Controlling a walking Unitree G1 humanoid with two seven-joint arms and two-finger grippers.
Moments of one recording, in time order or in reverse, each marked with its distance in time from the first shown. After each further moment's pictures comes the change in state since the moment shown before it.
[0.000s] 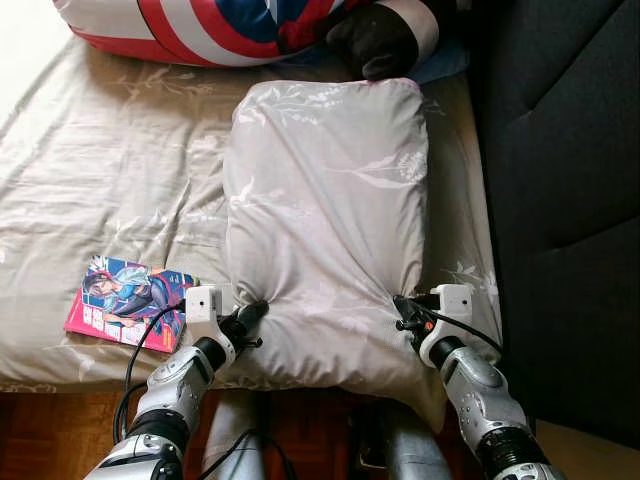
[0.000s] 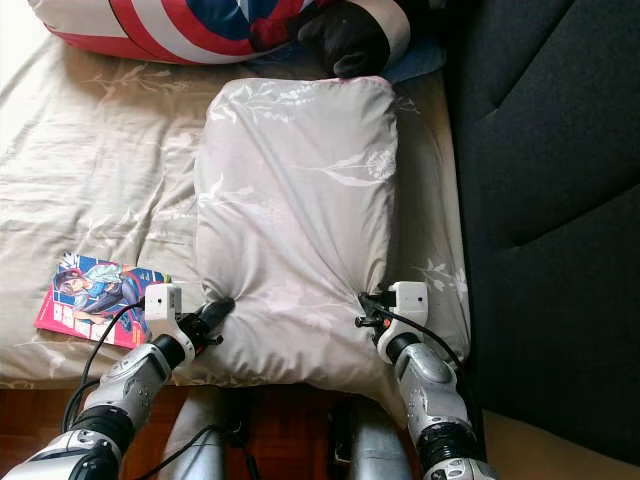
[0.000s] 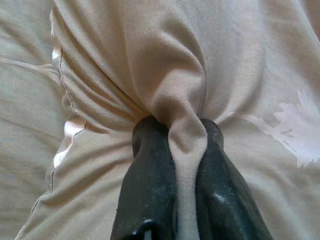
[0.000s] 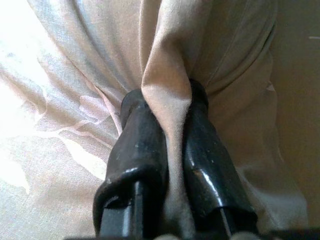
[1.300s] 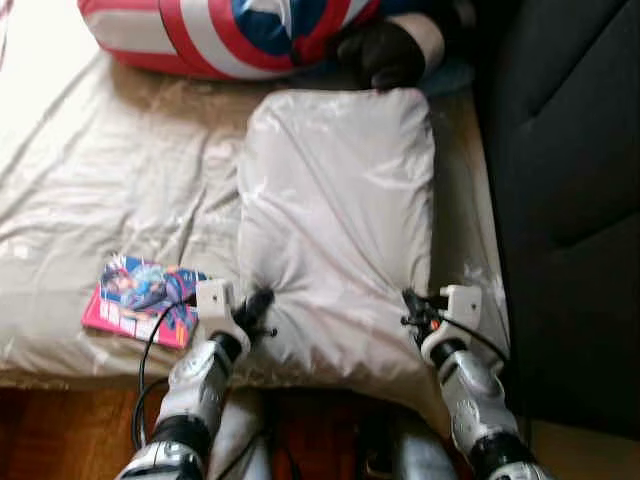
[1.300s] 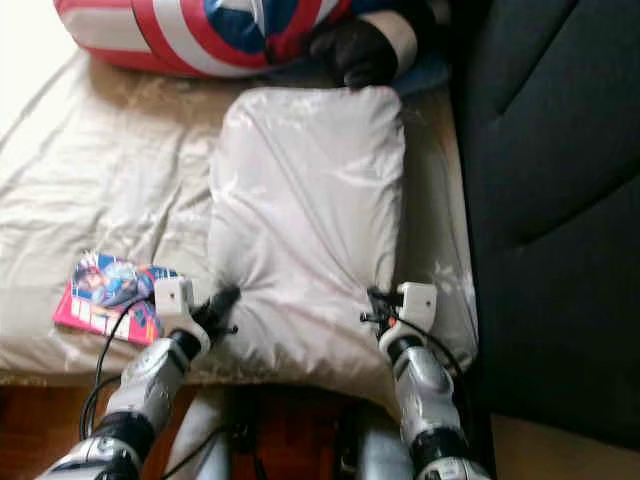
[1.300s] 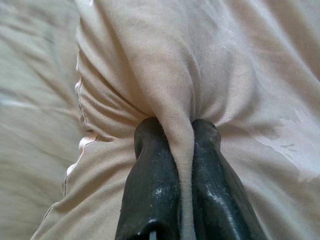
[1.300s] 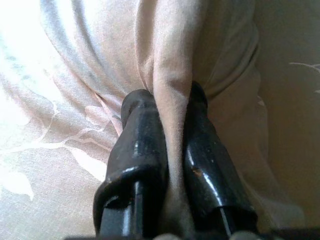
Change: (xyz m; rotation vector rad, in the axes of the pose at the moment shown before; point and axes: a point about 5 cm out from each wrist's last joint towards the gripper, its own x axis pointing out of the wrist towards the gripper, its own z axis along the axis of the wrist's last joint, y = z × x) left arm 0.007 -0.016 0.005 0.087 -0.119 0.109; right arm -0.001 -0.001 -0.002 0.040 -0.123 -0.078
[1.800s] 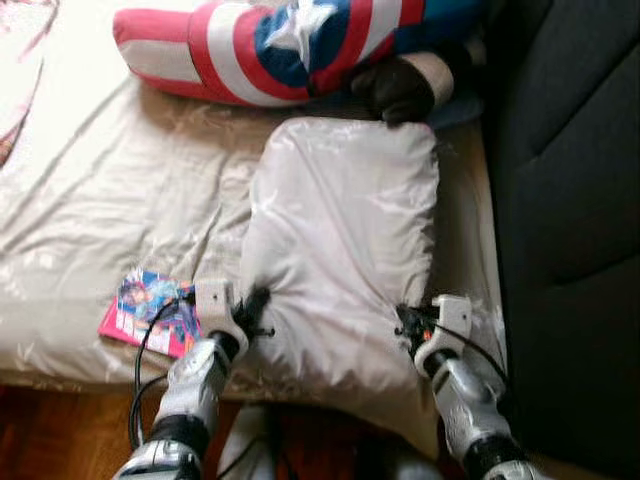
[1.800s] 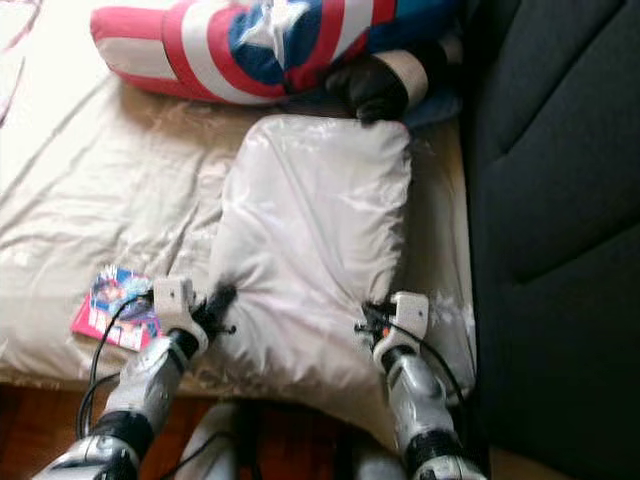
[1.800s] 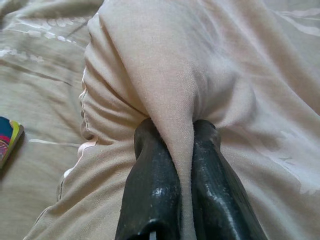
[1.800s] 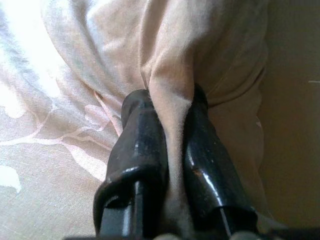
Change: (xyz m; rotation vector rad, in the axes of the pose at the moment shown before) left arm 0.001 0.001 0.003 0.023 0.002 0.015; right arm 0.000 -0.002 -0.011 0.025 0.072 -0.035
